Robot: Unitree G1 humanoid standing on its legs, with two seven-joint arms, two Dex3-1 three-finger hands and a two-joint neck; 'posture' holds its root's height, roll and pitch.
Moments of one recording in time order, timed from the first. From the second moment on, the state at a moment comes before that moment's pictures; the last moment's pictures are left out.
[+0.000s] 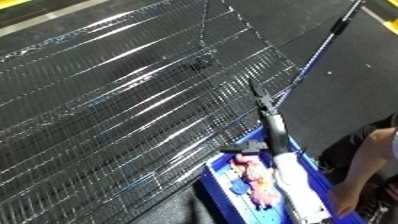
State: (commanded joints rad) left arm 0.19 0.36 -0.01 0.07 -0.42 -0.08 0.14; right arm 0.07 -0.44 -0.31 0.07 0.27 -0.16 -0.19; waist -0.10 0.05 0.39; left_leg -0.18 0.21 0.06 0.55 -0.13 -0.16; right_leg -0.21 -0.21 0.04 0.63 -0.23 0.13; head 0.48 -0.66
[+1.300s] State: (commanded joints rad) left arm 0.14 0.34 0.02 0.02 -0.39 -0.09 0.19; right arm 0.01 -0.44 -0.15 -0.02 0.16 -0.14 -0.16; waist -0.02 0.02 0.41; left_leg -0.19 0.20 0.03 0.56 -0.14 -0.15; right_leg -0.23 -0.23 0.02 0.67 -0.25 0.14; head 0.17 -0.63
